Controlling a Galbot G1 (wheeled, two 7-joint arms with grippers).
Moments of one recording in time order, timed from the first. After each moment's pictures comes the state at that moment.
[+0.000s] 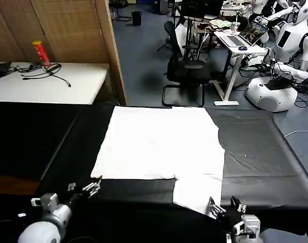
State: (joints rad) left arm 1.56 -1.08 -0.63 -2.01 -0.69 0.41 -0.06; right arm -1.77 1.40 0.58 2.26 0.21 -0.57 0.13
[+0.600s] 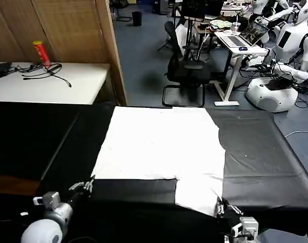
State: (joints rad) left arm 1.59 -1.10 -0.63 -2.04 -0.65 0.45 -0.07; right arm -1.82 1.42 0.58 2.32 0.20 -0.58 0.17
